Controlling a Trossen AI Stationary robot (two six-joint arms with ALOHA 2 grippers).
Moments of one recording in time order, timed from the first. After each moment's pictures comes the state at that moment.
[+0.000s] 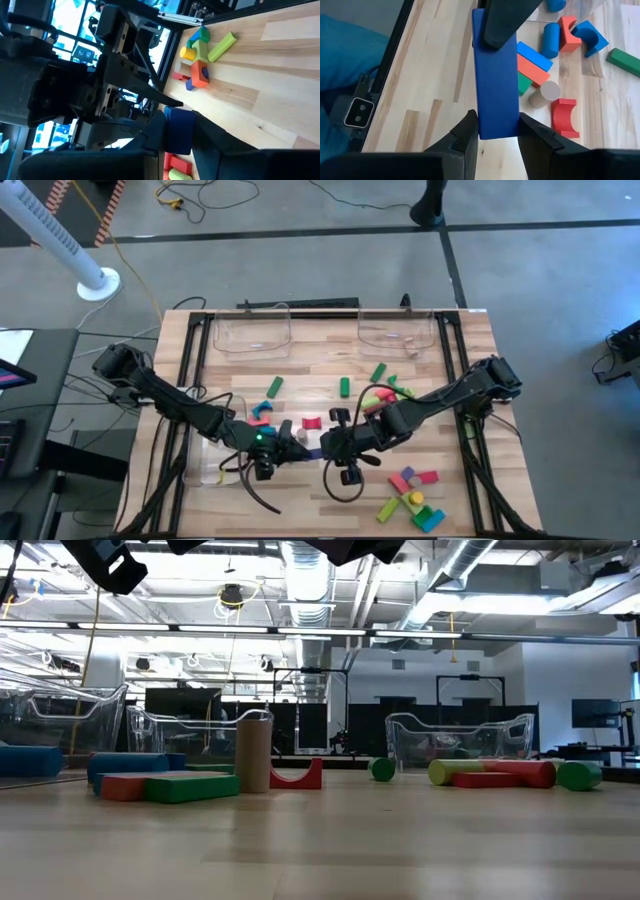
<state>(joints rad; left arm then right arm) -0.48 1.42 0.79 0.42 -0.28 1.10 0.39 1.79 1.57 -0.64 0.15 0.18</state>
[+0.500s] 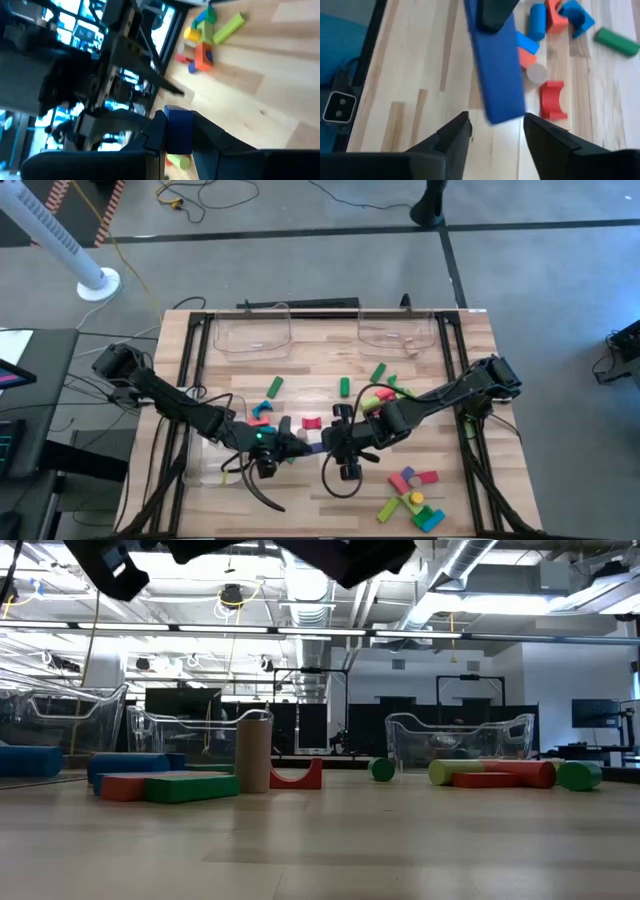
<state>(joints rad) -0.48 1.42 0.79 0.38 -0.39 1.06 0.38 1.79 1.57 -0.71 0.16 0.23</state>
